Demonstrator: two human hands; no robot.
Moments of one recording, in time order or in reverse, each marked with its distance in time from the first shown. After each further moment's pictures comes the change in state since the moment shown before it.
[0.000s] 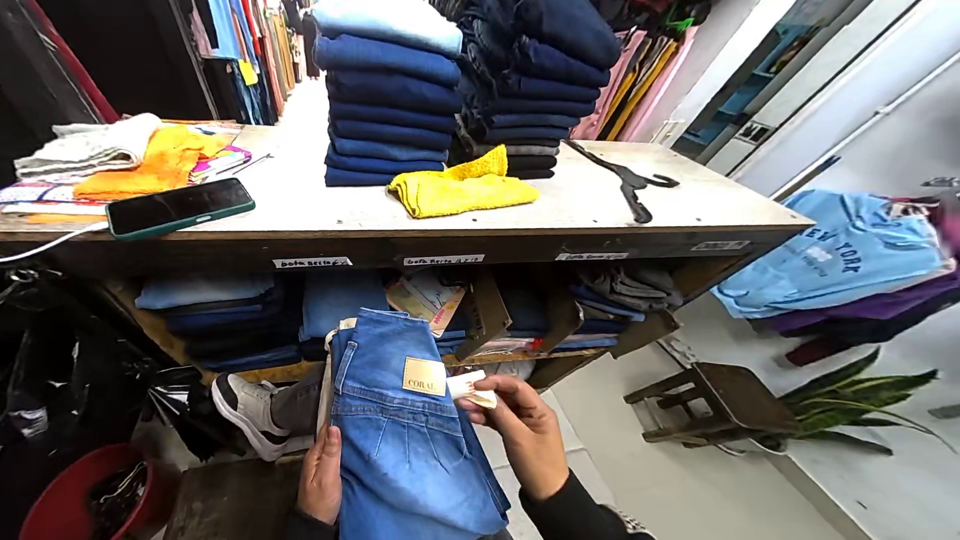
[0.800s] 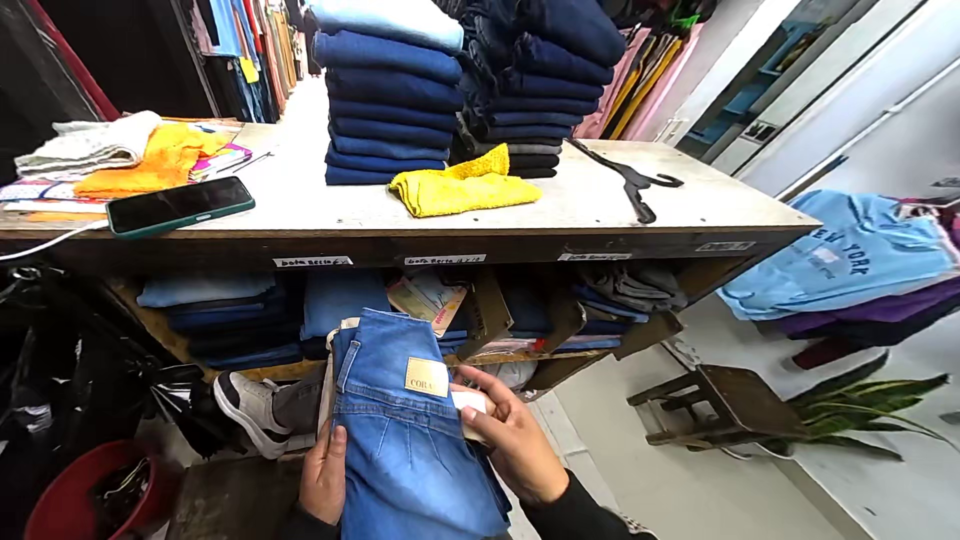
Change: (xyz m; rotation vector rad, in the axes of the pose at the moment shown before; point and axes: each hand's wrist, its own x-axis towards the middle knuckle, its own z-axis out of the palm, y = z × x) left_hand -0.001 0.000 0.004 0.041 0.006 0.031; right_hand 0.002 -0.011 0.009 0.110 -0.134 0.355
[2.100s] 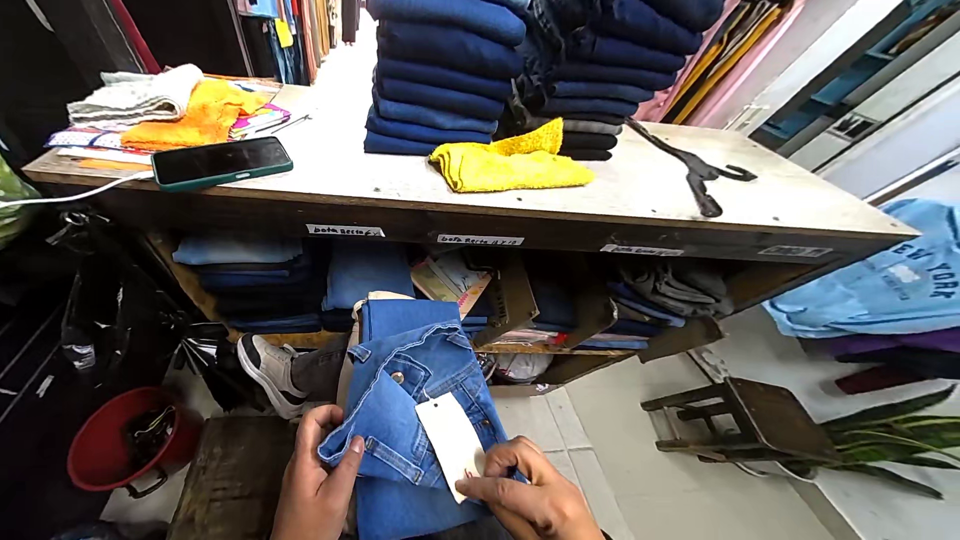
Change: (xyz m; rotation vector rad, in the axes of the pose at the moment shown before) left_hand -0.039 0.070 -0.029 0.080 -0.007 0.058; right_hand -0.063 0.012 -0.011 -0.915 -0.276 -0.719
